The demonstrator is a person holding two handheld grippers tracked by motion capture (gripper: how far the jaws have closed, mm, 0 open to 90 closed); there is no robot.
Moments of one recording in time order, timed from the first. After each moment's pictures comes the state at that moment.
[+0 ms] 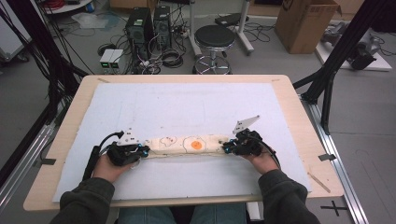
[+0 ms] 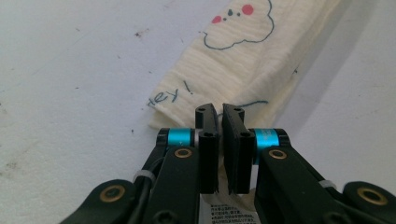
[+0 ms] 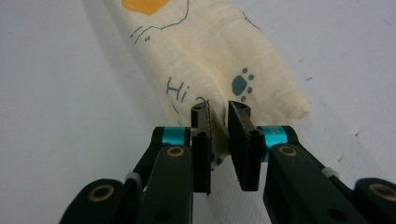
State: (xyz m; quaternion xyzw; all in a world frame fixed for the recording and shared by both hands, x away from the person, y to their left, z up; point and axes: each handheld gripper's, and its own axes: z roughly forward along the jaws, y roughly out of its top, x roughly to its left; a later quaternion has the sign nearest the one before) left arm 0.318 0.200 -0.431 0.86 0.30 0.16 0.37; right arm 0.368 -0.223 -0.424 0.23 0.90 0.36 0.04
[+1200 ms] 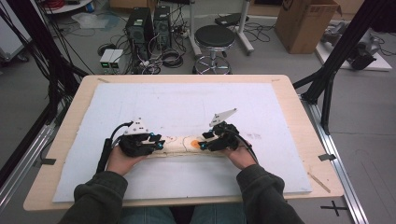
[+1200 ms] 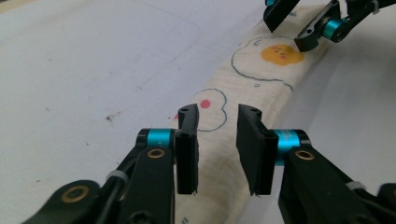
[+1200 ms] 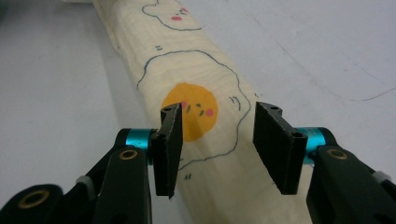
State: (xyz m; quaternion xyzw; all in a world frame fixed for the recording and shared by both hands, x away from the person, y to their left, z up) left arm 0.339 0.163 -0.413 0.84 0.29 0.14 0.44; right arm 0.383 -0.148 -0.413 0.21 0.89 0.39 0.04
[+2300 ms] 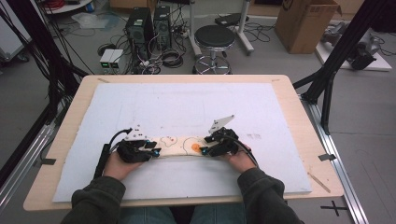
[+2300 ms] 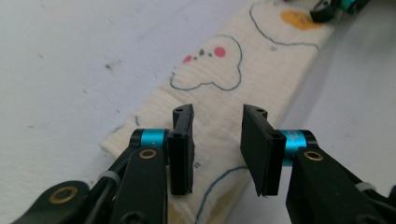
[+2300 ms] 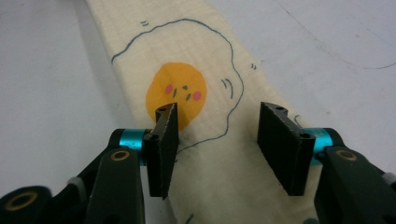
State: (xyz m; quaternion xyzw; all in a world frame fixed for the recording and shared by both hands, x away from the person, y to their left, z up) left arm 0.330 0.185 -0.427 0.84 0.31 0.14 0.43; right arm 0.379 -0.153 -0.435 0.21 0.90 0.37 0.06
